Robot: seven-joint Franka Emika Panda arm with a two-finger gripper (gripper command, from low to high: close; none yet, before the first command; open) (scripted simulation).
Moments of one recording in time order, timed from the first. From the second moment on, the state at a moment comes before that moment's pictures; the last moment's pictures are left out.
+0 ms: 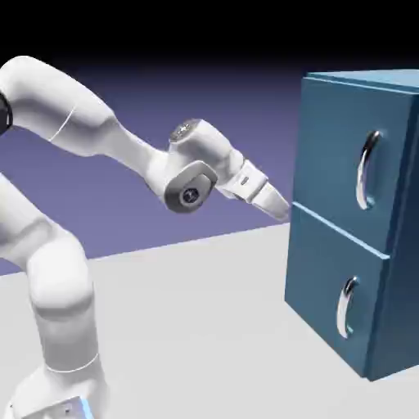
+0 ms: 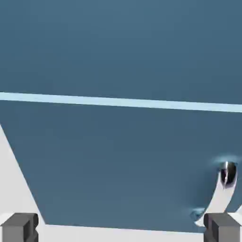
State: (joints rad) arm 0.03 -0.58 -0.02 -2.80 -0.05 3.03 0.78
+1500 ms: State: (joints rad) arm 0.76 -0.91 -0.85 -2.43 -2.01 2.95 2.12
